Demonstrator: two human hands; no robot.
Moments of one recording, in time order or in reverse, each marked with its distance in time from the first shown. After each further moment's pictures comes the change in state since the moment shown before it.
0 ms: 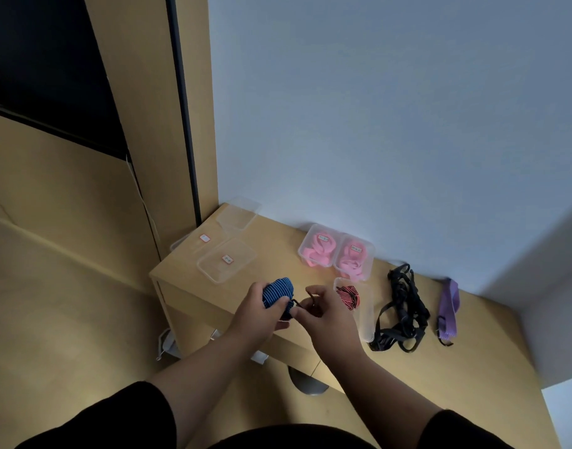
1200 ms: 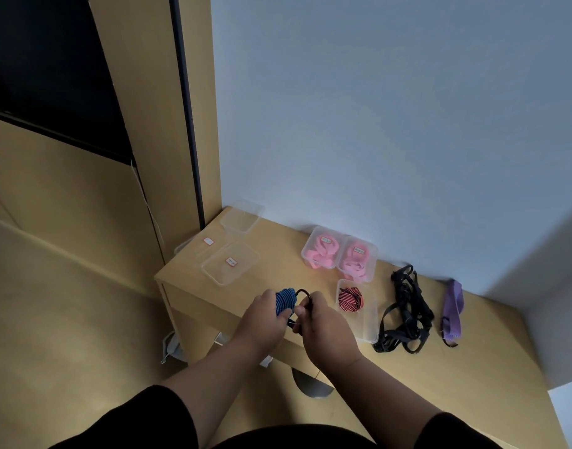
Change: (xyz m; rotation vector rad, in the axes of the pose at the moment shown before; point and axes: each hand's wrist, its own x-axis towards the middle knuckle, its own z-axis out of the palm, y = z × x) left_hand 0.007 -0.011 0.003 0.728 0.087 0.170; right_hand -0.006 -0.005 0.008 -0.485 -0.088 -0.188
